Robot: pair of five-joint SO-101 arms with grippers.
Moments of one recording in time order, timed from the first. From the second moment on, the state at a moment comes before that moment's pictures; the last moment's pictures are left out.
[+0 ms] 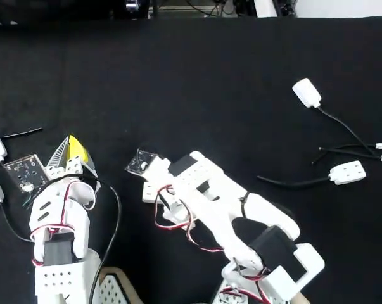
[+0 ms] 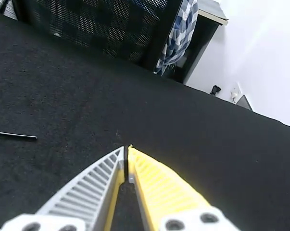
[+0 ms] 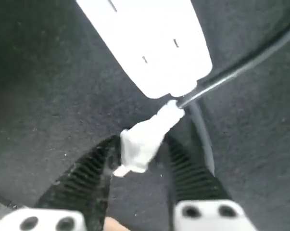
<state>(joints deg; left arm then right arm) -10.9 -103.8 96.5 28.2 18.7 -38.3 -5.0 44.2 67.3 20.1</state>
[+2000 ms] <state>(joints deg) -10.9 -103.8 96.5 28.2 18.7 -36.1 -5.0 44.2 63.4 8.2</state>
